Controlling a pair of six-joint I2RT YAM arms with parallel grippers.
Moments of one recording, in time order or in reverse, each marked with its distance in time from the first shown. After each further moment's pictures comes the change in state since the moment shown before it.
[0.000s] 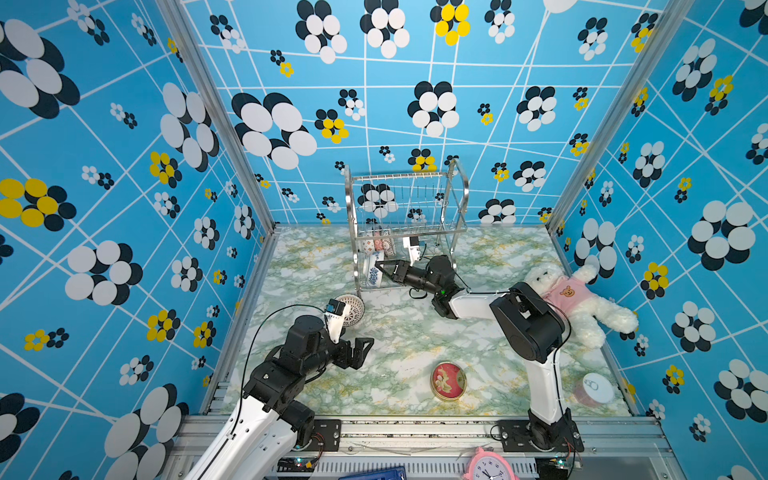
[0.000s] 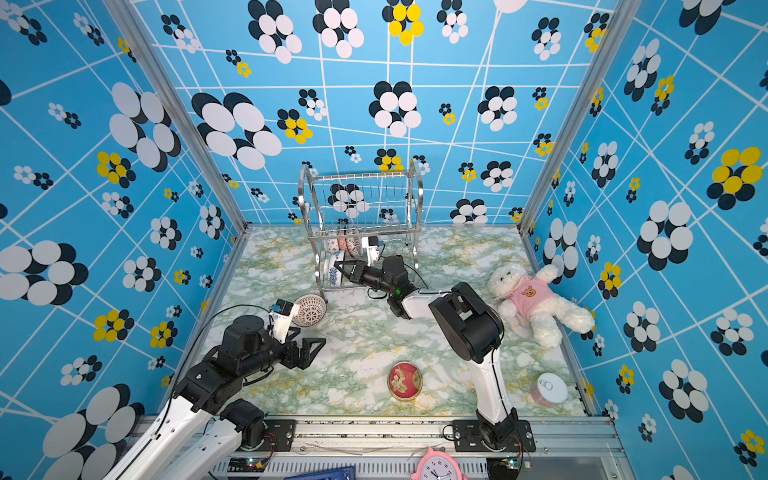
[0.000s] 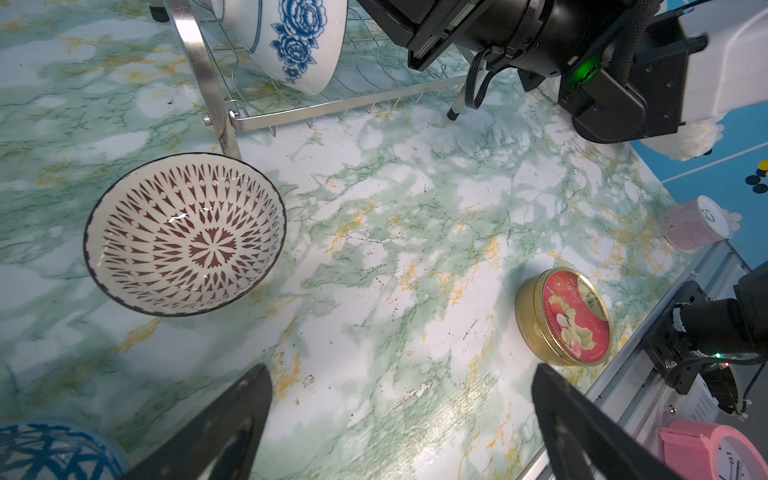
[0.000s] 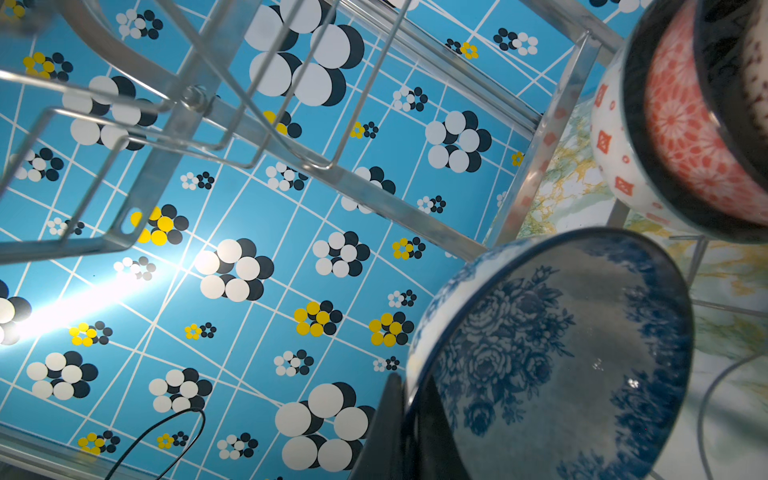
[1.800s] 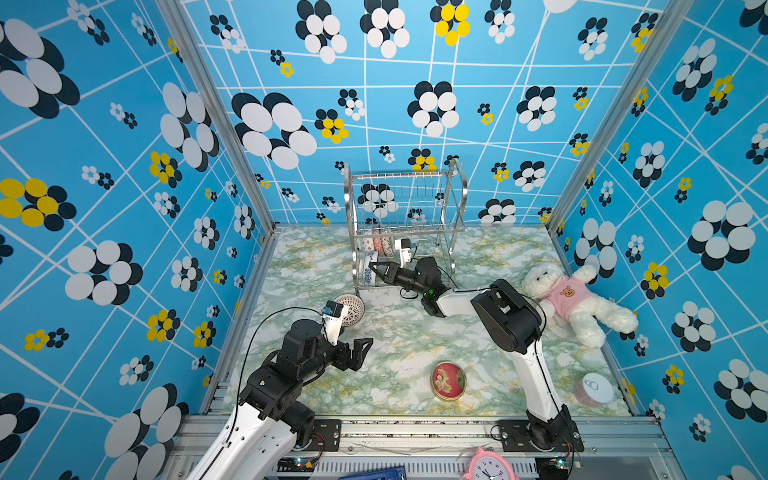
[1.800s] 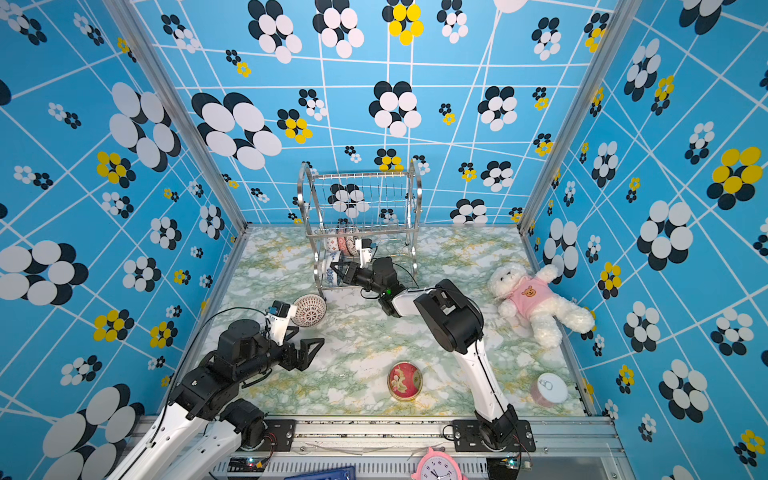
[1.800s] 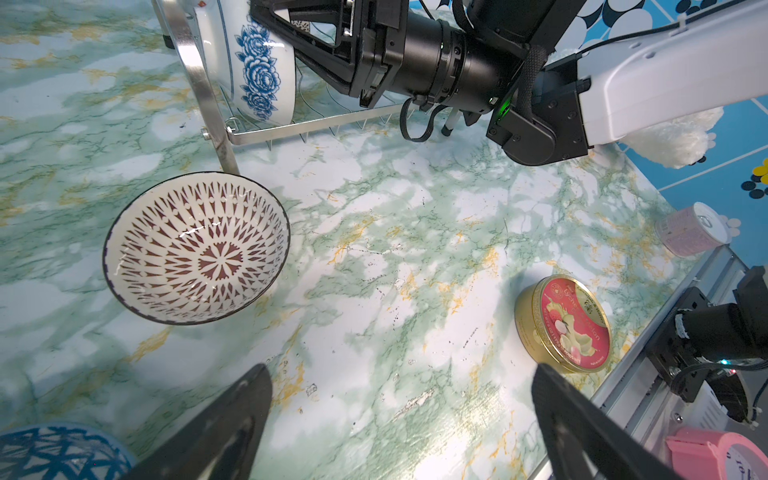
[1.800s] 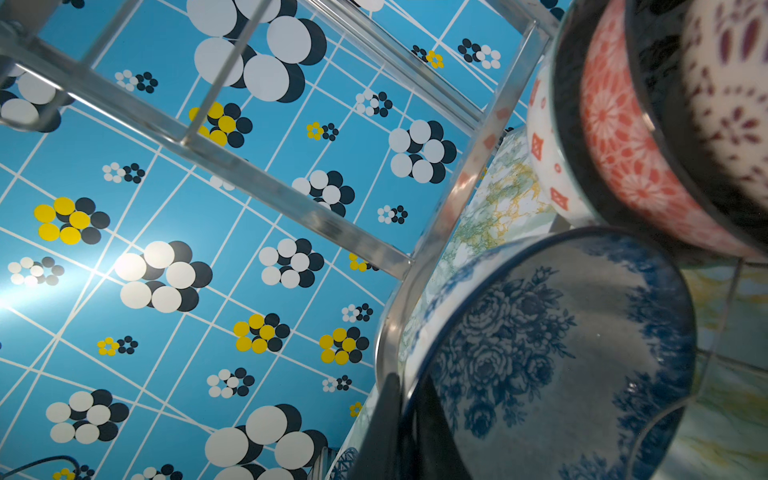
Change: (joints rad) left arm -0.019 -0.059 -0.011 0.008 -0.031 0.000; right arm 0.022 0.163 0.127 -0.027 0.083 -0.112
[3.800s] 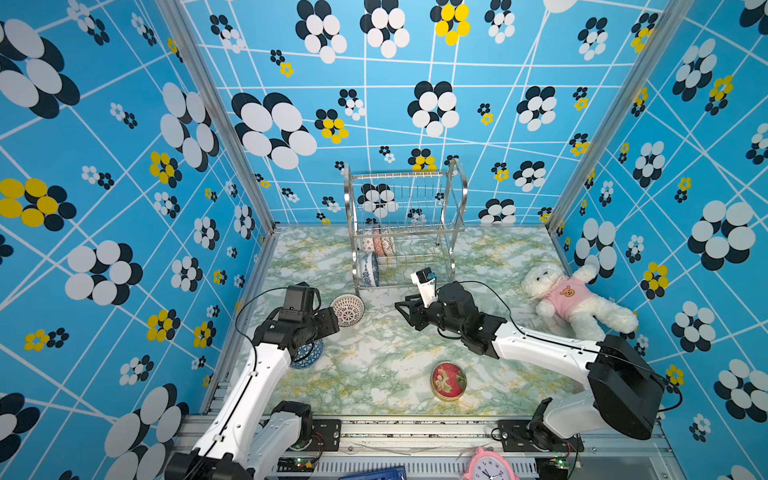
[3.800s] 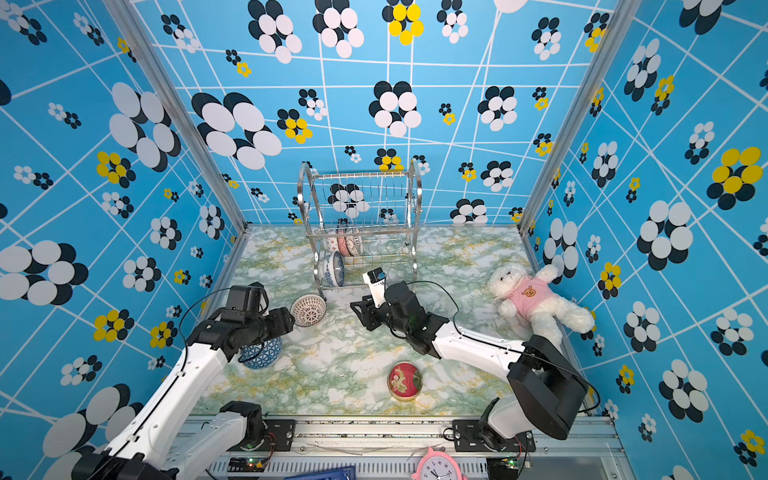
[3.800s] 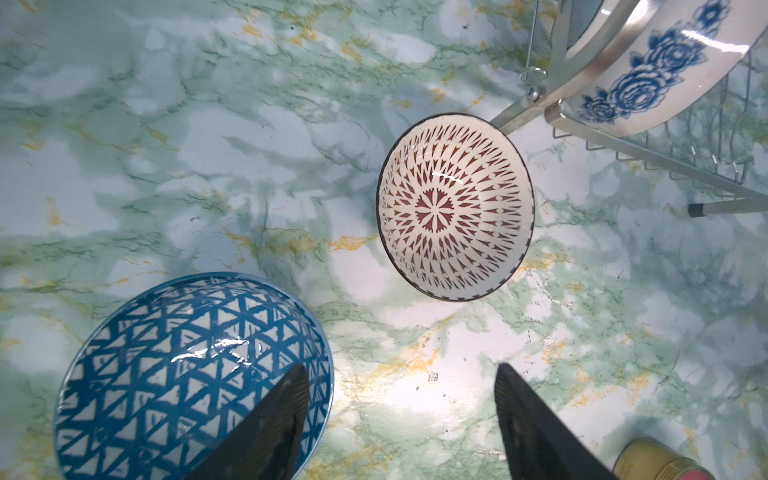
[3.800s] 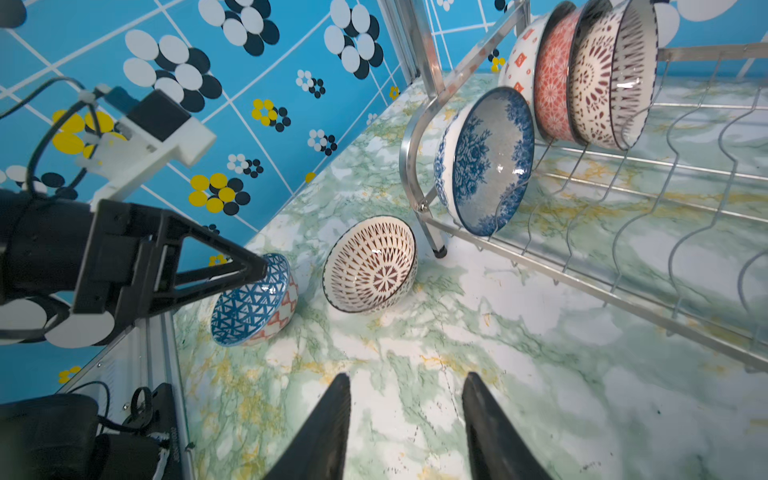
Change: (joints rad) left arm 0.344 0.495 0.225 -0.186 -0.140 -0.219; right arm 0.175 -0.825 -0.537 -0.711 0.364 -0.623
